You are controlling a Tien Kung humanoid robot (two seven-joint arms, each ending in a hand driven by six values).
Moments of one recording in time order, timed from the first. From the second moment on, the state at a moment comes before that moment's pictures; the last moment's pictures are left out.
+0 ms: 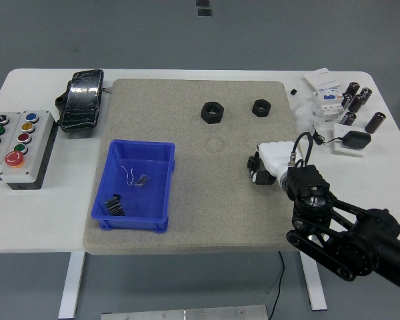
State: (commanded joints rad) left arm -0.05 0.08 -1.97 -0.18 2.25 -0.08 0.23; right arm 0.53 -0.27 0.63 1.27 -2.15 0.05 -0.65
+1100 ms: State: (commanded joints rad) left arm -0.05 0.07 -1.95 -0.18 2.24 -0.08 0.23; right arm 0.64 -0.09 0.38 1.42 -1.93 -0.33 -0.44
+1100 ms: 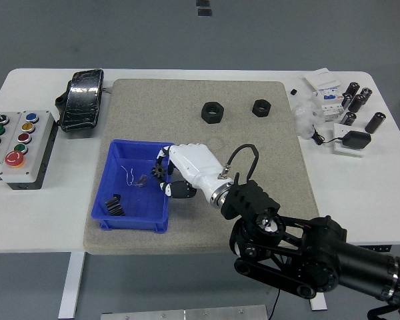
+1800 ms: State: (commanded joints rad) left arm -0.05 0.07 -1.95 -0.18 2.25 -0.09 0.23; right arm 0.64 -0.08 0.40 1.42 -2.03 -0.21 -0.50
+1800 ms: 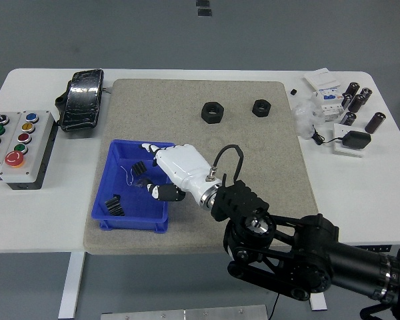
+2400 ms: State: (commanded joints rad) left arm -0.05 0.07 -1.95 -0.18 2.25 -0.08 0.23; right arm 0.46 -0.09 0.86 1.37 -2.14 -0.36 -0.45
